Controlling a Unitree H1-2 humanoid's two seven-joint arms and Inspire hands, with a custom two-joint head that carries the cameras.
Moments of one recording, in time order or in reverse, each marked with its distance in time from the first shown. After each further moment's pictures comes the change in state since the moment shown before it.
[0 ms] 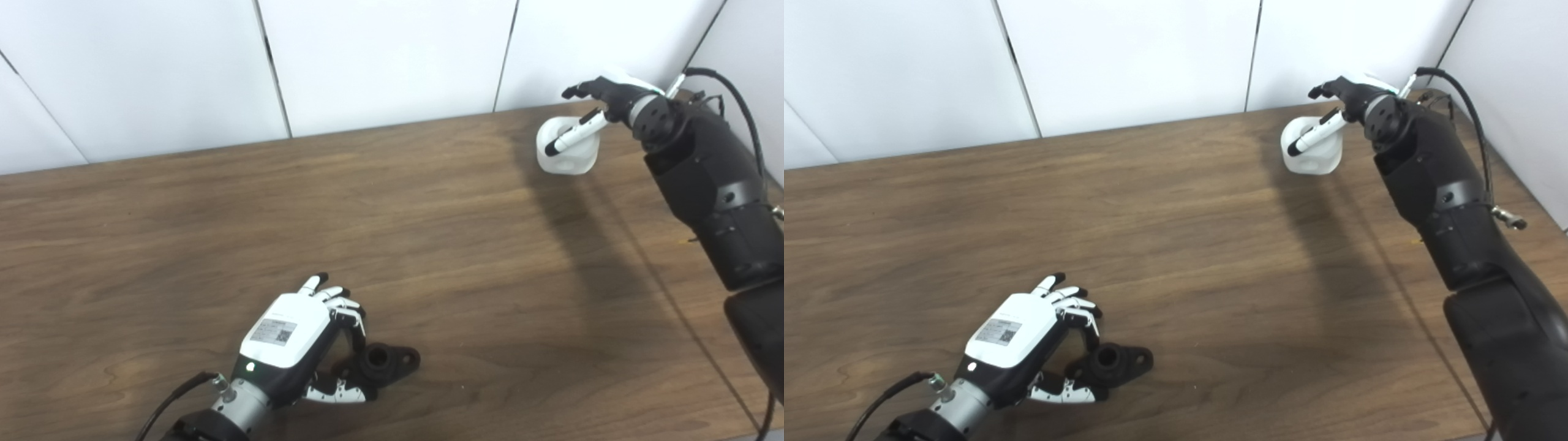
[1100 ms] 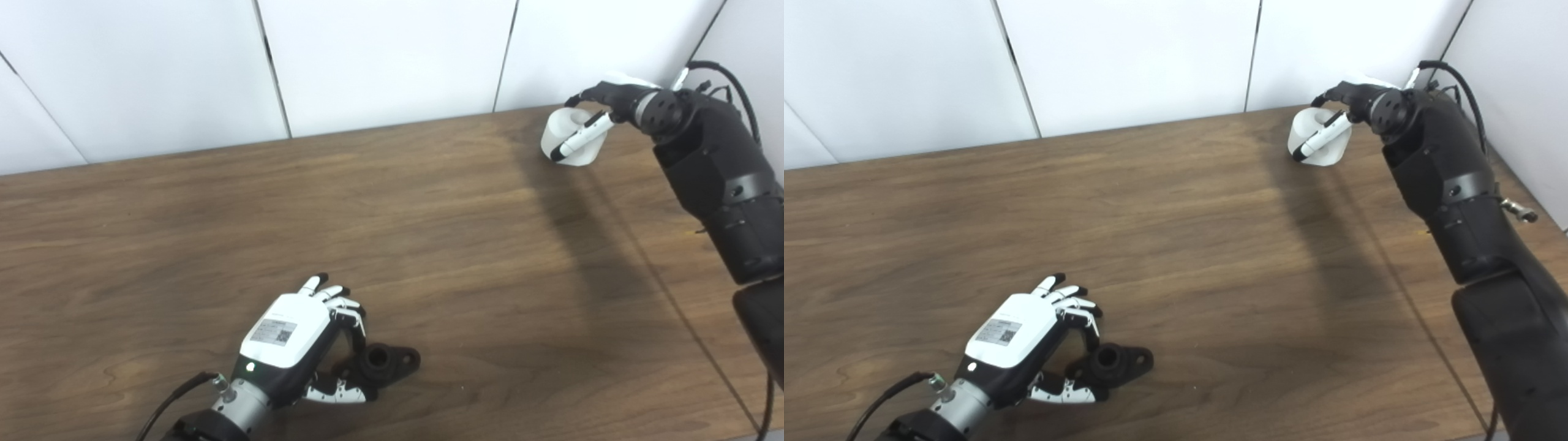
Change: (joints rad) left arm -0.001 -0.002 0.000 0.001 -0.001 0.002 0.001; right arm -0.009 -0.026 0.004 -0.030 -0.031 0.001 0.139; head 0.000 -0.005
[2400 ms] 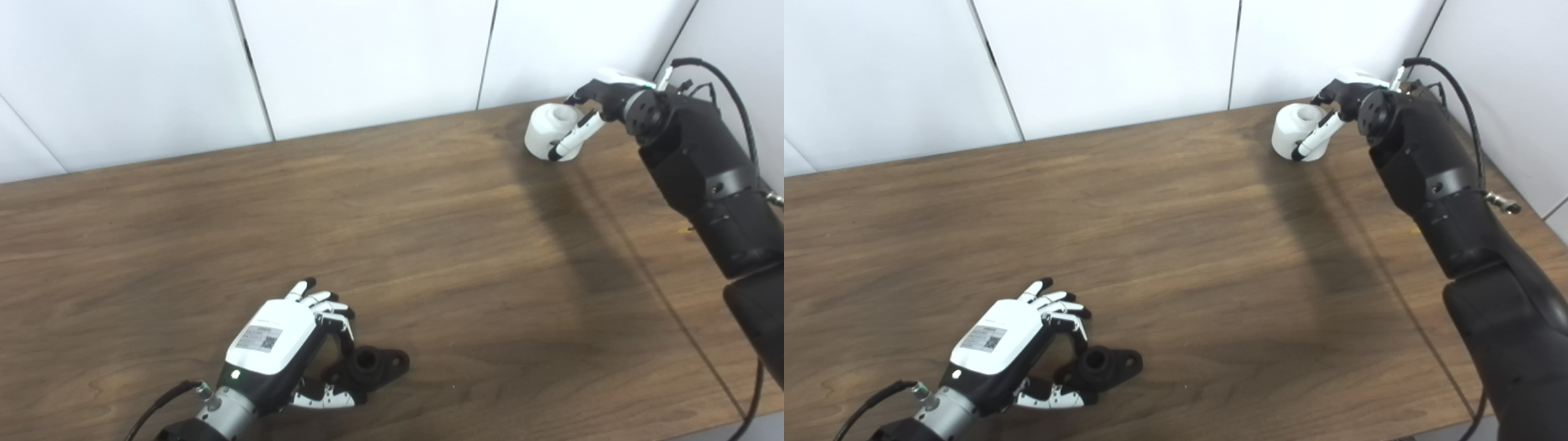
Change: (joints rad) left arm -0.001 0.026 0.009 0.006 -0.038 -0.020 0.005; right arm 0.013 -0.012 0.038 0.020 -0.039 -0.001 -0.067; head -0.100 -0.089
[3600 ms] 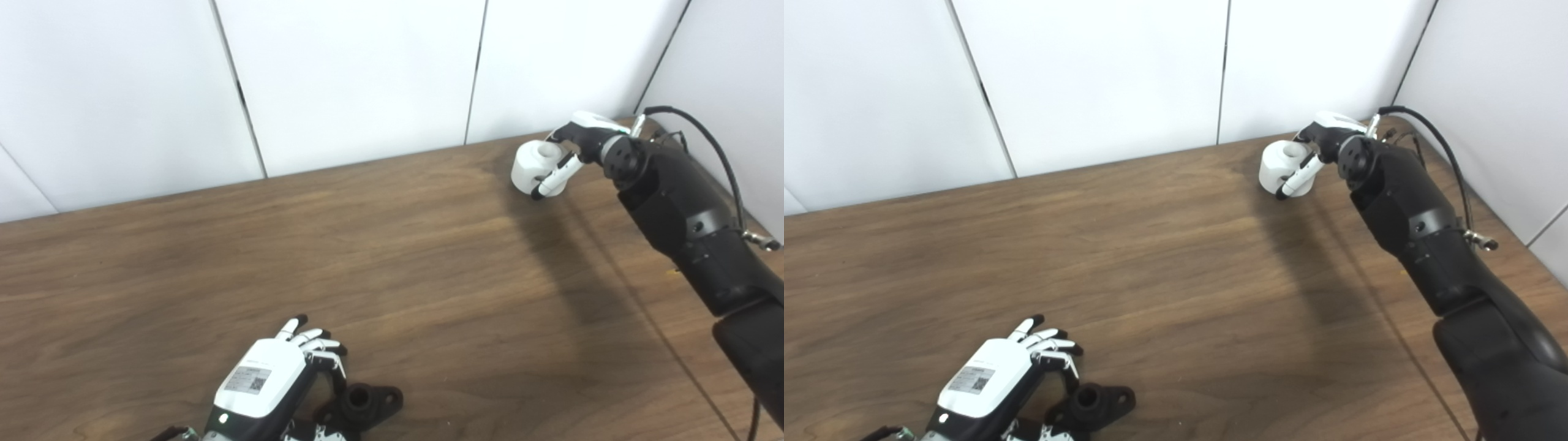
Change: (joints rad) left arm 0.004 0.006 0.004 0.021 -0.024 -0.020 0.033; right arm 0.025 -0.001 0.019 0.001 0.072 0.000 -0.079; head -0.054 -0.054
